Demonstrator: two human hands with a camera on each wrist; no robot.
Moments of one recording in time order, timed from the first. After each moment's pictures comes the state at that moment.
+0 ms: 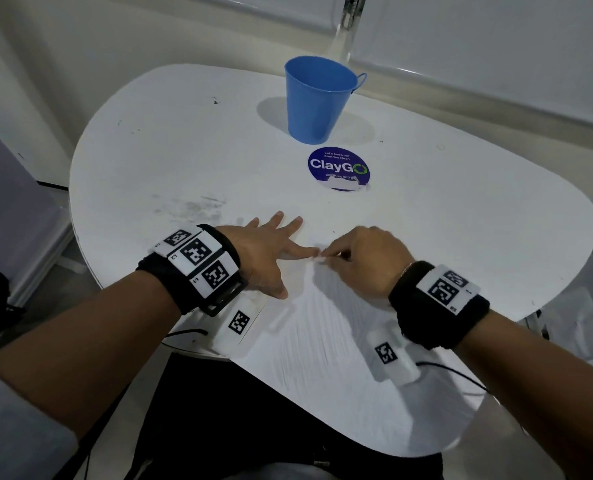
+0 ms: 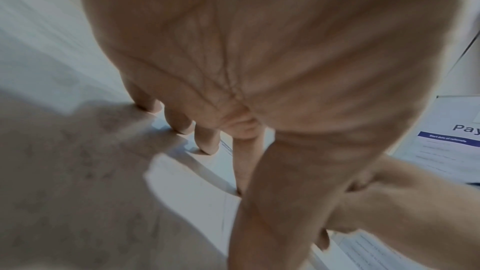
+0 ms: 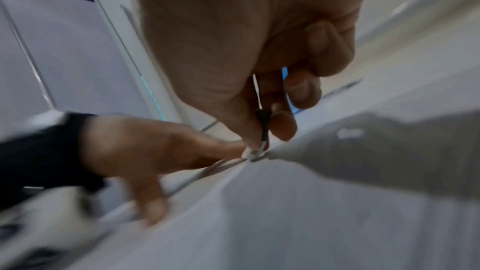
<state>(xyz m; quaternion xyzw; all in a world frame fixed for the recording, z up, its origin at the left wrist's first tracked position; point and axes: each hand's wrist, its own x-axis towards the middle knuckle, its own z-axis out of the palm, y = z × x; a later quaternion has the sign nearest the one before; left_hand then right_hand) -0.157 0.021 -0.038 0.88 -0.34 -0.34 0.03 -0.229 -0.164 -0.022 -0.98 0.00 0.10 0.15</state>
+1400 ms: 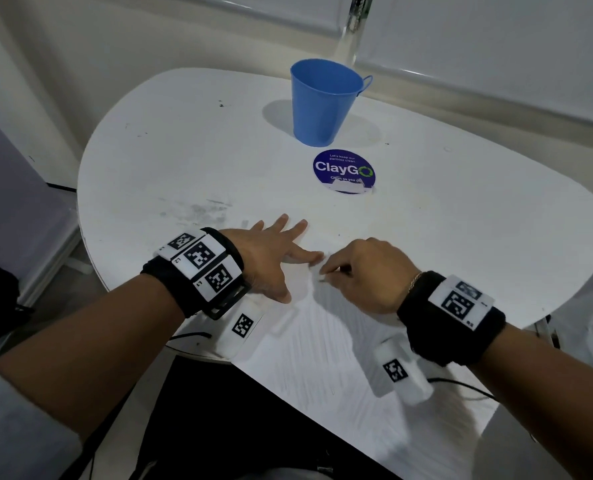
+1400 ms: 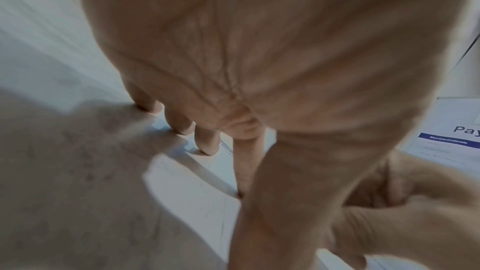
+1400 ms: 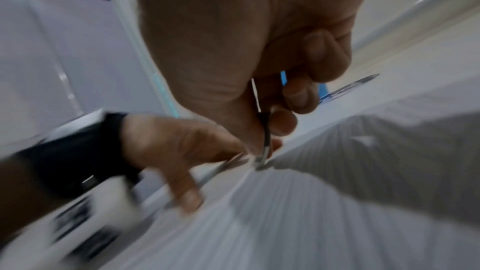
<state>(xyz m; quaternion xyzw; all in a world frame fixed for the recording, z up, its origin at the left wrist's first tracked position) -0.148 0.025 -0.049 0.87 -0.33 -0.35 0.06 -0.234 -0.162 -0.022 -0.98 -0.05 0.13 0.13</state>
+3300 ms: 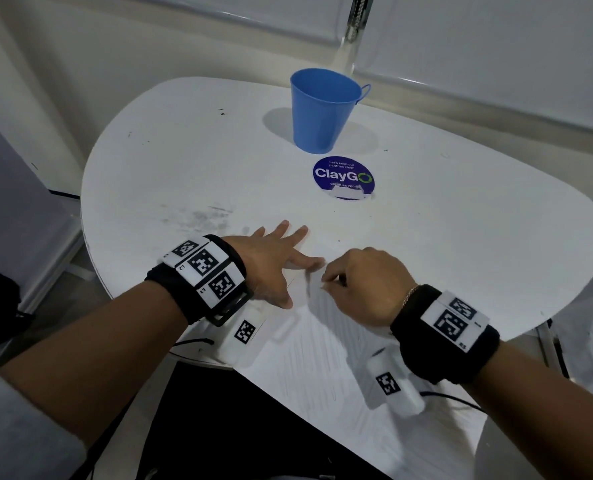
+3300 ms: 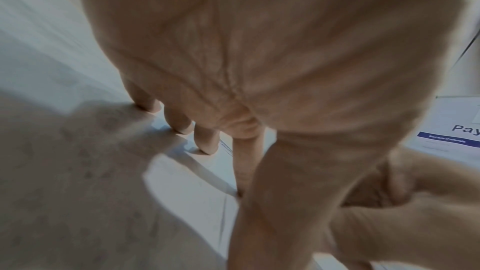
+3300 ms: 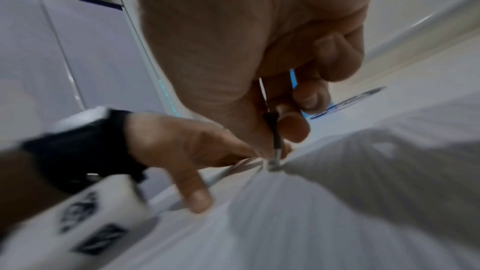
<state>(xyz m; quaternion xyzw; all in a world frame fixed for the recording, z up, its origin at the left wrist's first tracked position) -0.161 0.022 -0.032 0.88 -0.32 -0.35 0.05 -0.240 -0.152 -0.022 -0.99 -0.03 0.12 0.10</state>
